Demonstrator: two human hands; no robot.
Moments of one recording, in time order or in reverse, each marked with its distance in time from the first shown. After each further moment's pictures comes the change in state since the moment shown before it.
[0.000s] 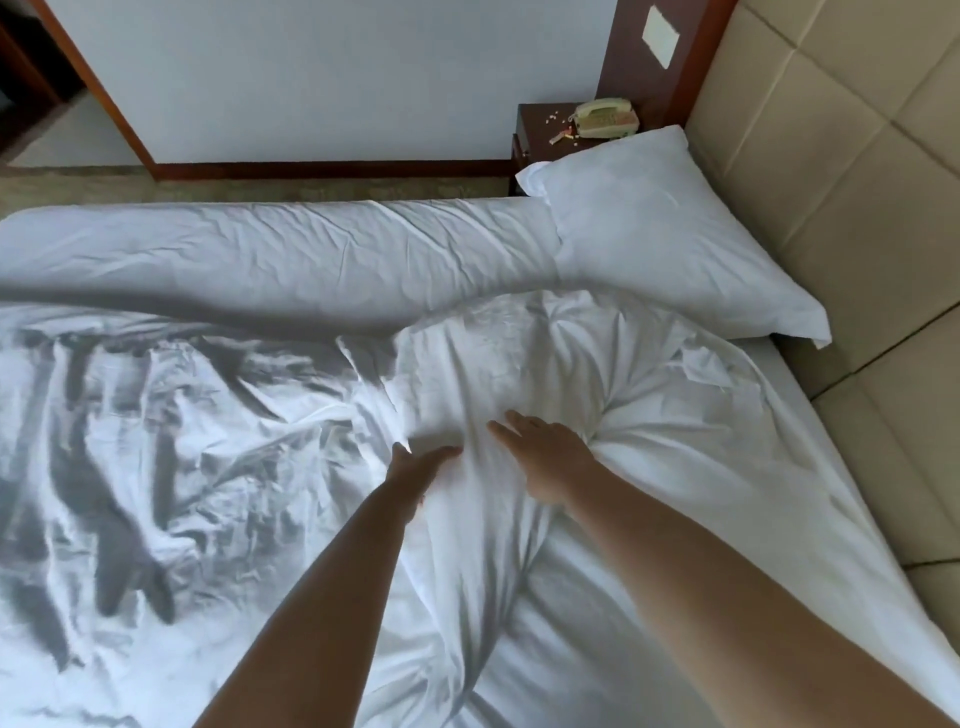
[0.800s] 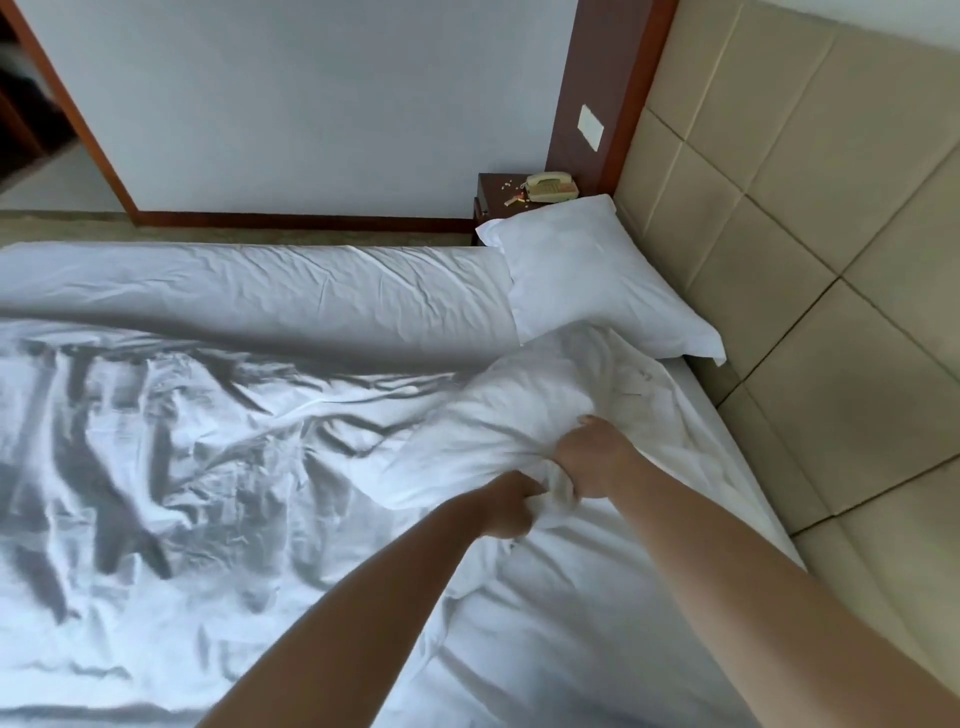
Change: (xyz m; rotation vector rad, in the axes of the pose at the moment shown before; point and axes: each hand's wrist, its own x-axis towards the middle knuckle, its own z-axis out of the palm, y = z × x) left_hand -0.183 -0.018 0.081 0.872 -0.525 0.597; right_hand -0.147 0.031 -0.013 -0.423 0.010 0.089
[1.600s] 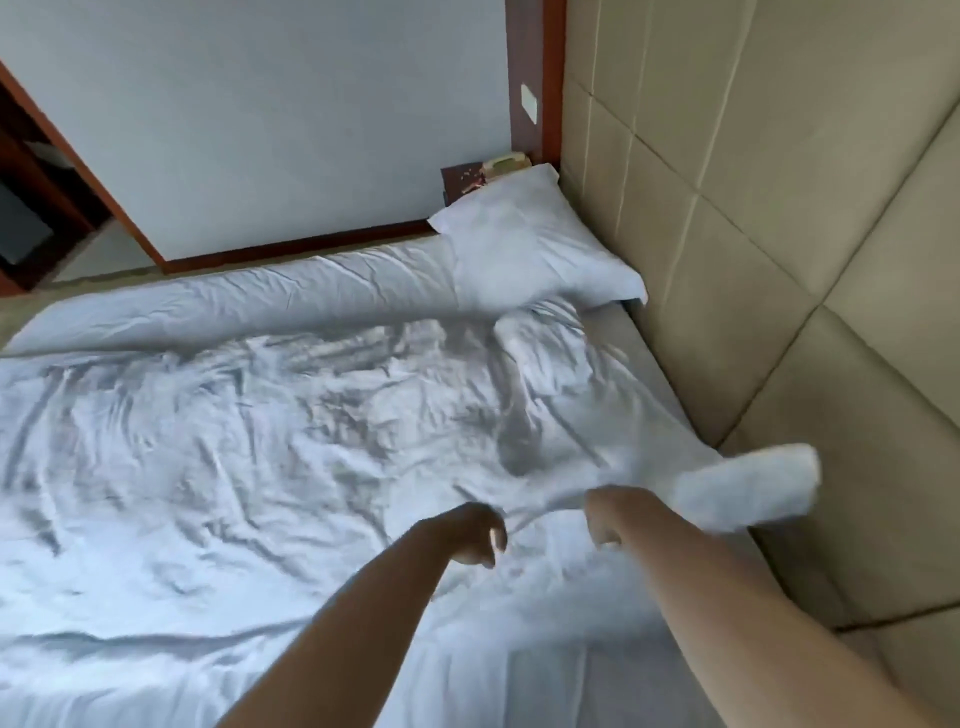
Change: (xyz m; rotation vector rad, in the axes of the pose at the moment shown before) left_hand 0.004 0.105 0.191 0.491 -0.175 -0.169; right_hand -0.199 0.077 0.181 0.568 -0.430 0.171
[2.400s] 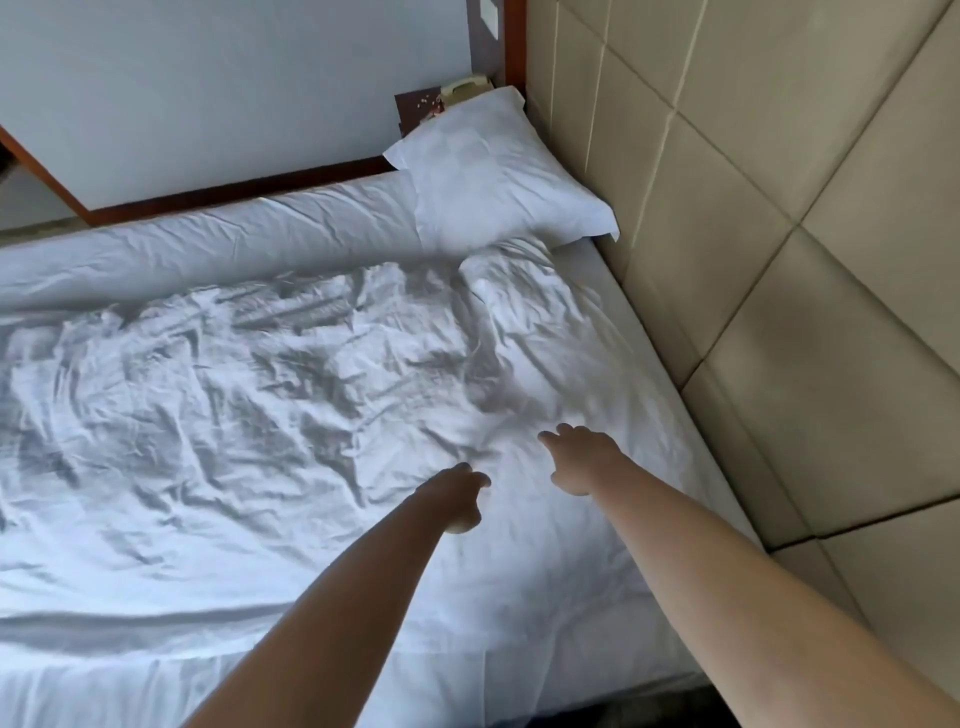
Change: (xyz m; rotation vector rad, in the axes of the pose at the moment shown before) left_hand 0.024 -0.004 0.040 0.070 0.083 -0.062; right_hand 0.028 -0.002 0.034 0.014 0.213 -0.043
